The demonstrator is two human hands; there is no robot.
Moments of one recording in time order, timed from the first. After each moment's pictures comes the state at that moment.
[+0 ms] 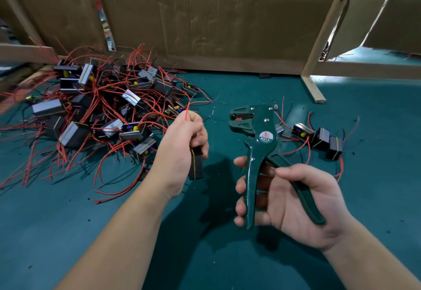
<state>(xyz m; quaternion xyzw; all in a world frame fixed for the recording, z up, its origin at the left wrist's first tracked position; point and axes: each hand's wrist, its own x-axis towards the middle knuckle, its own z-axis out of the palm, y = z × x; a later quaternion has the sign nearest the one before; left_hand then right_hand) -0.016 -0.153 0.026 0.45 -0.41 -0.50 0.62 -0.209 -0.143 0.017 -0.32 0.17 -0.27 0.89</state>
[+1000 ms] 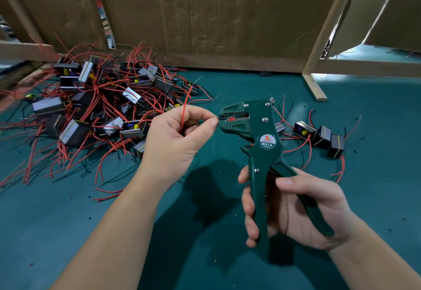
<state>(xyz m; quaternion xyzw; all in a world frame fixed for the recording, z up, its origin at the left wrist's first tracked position) -0.008 -0.148 0.029 0.45 -0.53 -0.33 0.64 -0.215 -0.139 0.015 -0.40 0.14 -0.22 0.88</state>
